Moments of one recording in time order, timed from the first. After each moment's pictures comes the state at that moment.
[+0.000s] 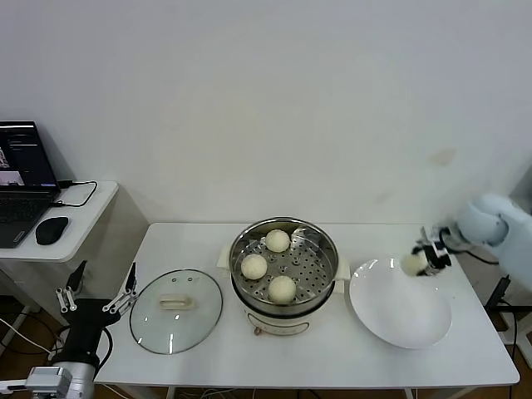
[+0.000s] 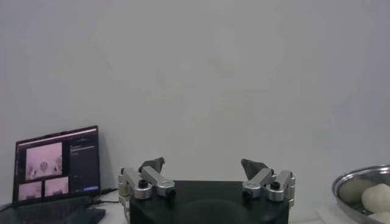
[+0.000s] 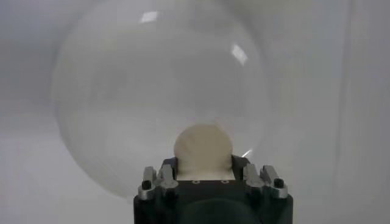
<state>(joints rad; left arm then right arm) 1.75 -1.17 -0.77 -2.34 -0.24 0.04 -0.17 0.22 0.47 -0.88 1.46 -0.04 -0.28 -1.09</state>
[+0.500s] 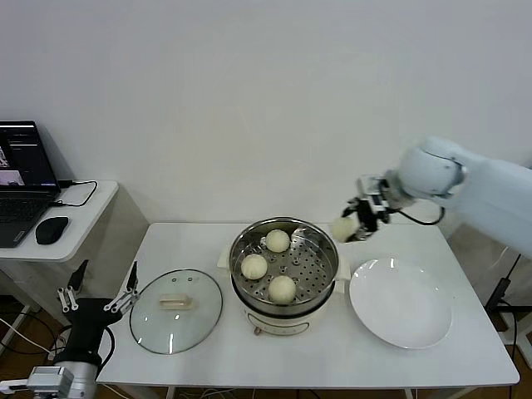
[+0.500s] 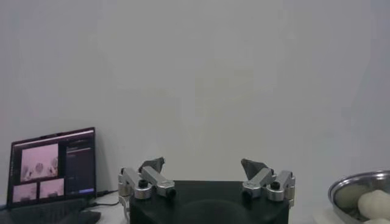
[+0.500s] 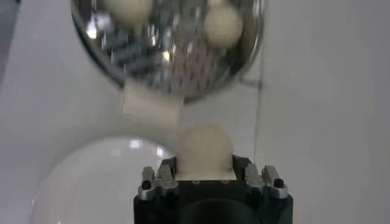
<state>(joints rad) 1.75 -1.19 -0.76 -2.34 -0.24 0.04 -0.17 0.60 0.71 -1.18 1.62 0.34 -0.51 -0.96</state>
